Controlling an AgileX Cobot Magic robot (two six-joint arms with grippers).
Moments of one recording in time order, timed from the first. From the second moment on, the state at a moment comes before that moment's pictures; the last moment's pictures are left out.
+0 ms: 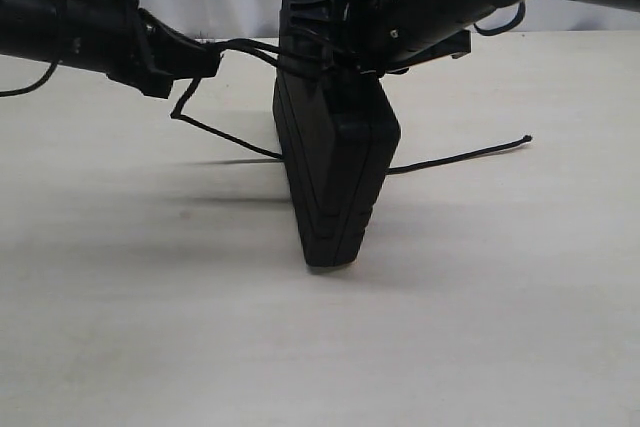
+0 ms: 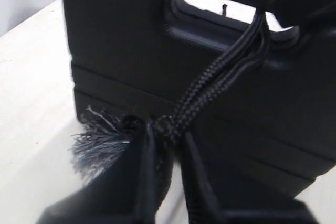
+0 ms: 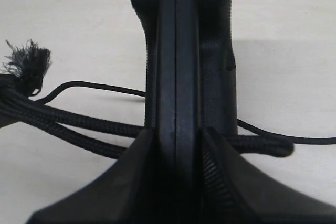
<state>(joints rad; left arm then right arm) -0.10 1.75 -1.10 -1.34 0.84 1.73 0.54 1.70 -1.36 -0.01 0.58 0.46</state>
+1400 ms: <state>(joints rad) -0.41 1.79 -1.10 -1.73 0.40 2.11 0.54 1.70 -1.36 -0.01 0.58 0.46</state>
